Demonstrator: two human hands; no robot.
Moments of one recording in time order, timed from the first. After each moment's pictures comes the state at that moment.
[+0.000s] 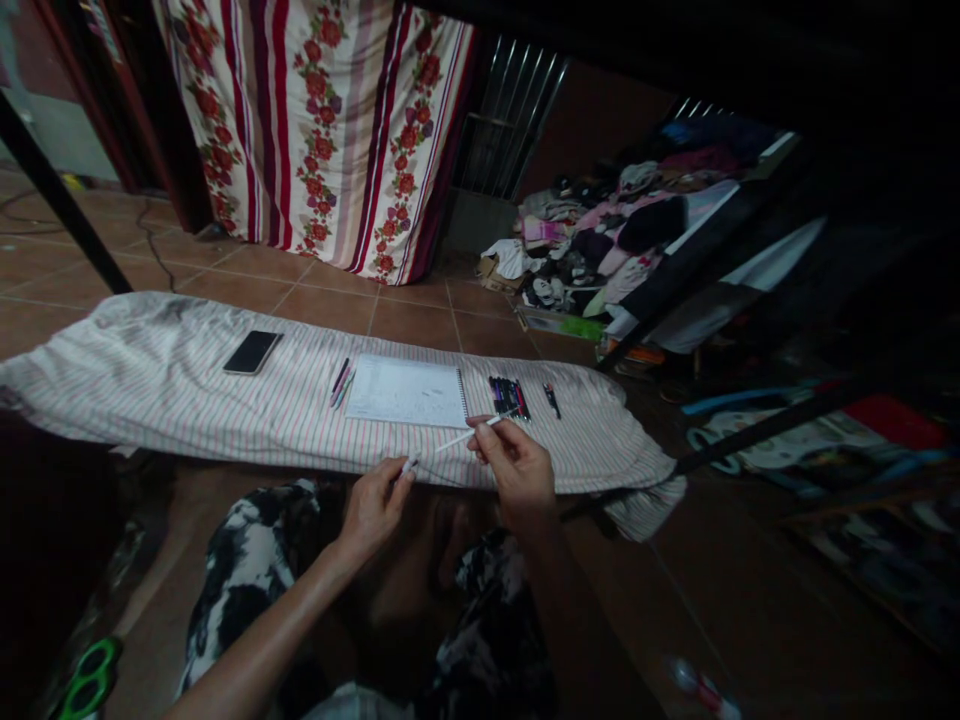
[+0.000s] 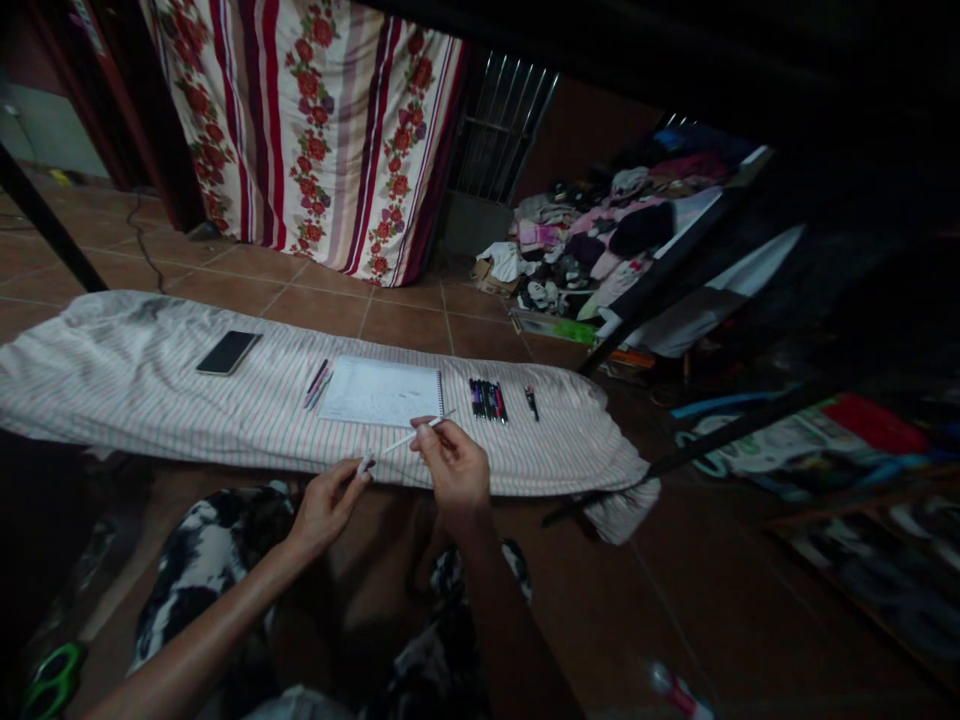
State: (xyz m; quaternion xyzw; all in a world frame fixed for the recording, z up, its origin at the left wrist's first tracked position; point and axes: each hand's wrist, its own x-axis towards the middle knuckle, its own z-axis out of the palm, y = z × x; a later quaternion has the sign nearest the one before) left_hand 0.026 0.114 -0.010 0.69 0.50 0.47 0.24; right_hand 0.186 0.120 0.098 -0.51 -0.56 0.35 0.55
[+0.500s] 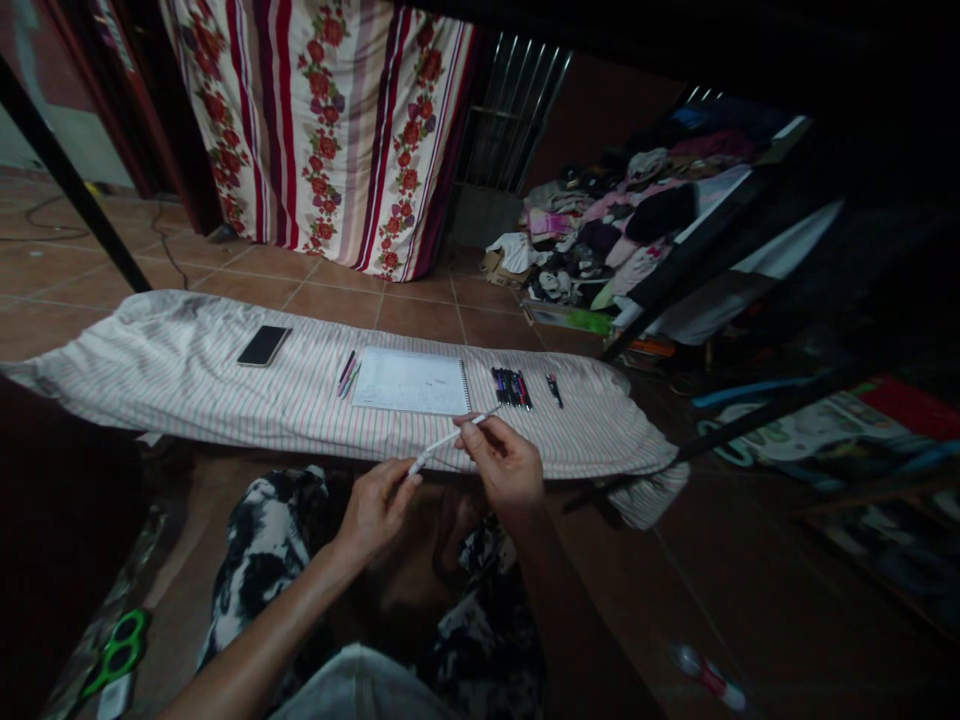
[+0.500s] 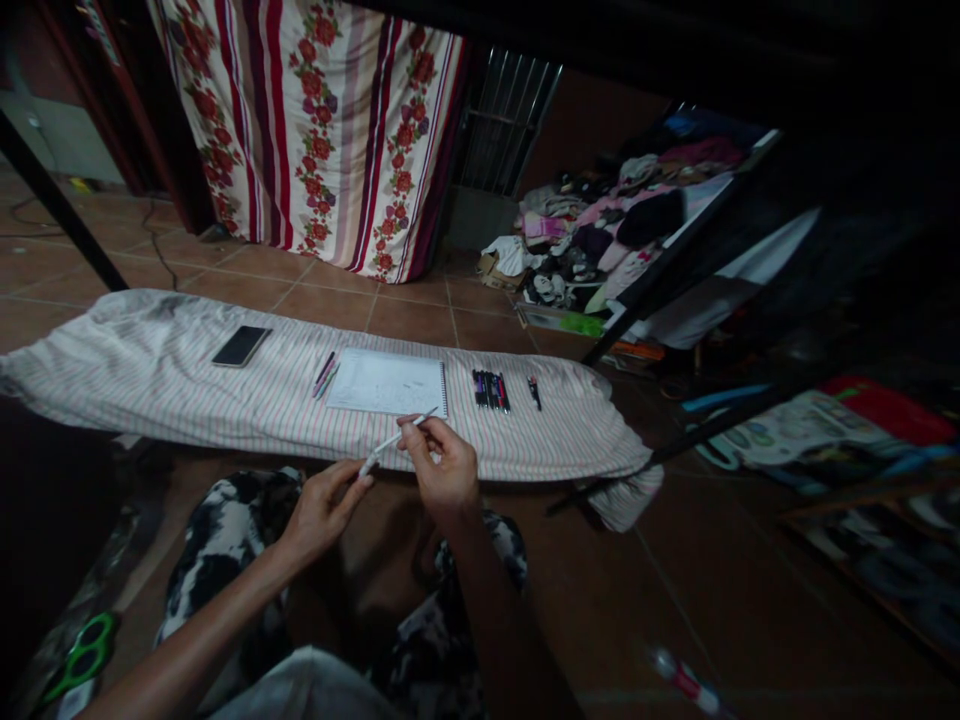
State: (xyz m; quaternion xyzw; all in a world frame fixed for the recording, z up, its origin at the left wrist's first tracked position) left_hand 0.023 0.079 0.017 0.72 0.46 0.46 0.24; right_hand 0.179 0.096 0.100 -0.50 -0.62 0.31 0.51
